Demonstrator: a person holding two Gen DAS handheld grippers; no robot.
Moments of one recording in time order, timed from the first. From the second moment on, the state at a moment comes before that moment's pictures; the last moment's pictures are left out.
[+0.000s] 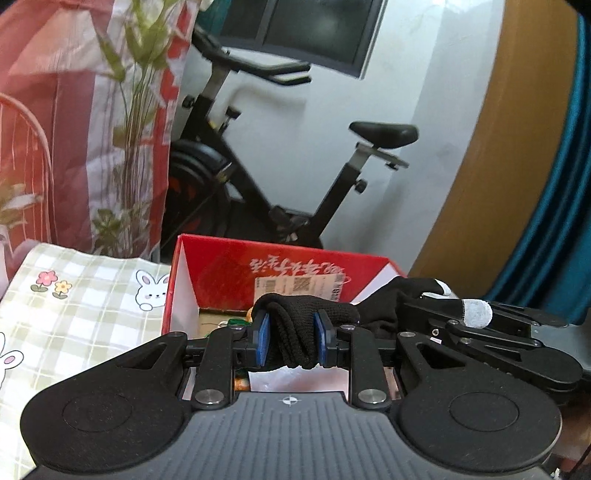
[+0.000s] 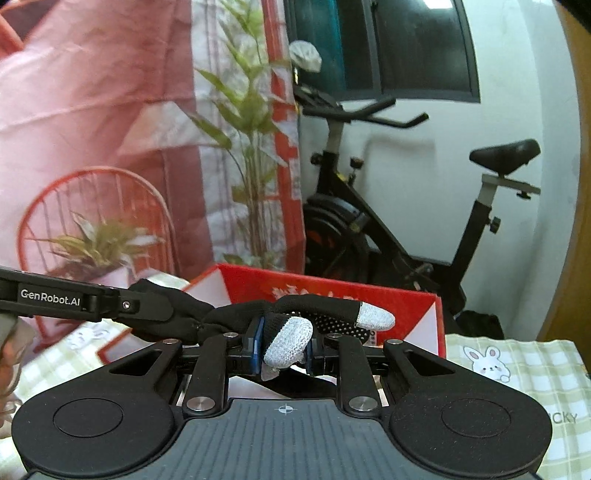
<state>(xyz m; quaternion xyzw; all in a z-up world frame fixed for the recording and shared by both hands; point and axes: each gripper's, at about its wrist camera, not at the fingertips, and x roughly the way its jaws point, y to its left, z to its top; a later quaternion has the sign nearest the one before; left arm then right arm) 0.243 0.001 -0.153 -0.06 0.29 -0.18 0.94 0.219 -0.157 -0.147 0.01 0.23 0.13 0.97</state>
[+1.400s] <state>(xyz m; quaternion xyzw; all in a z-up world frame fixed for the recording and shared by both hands) 0.227 0.004 -0.149 0.02 0.29 -0.12 0.95 0.199 -0.166 -0.158 0.00 0.23 0.04 0.97</state>
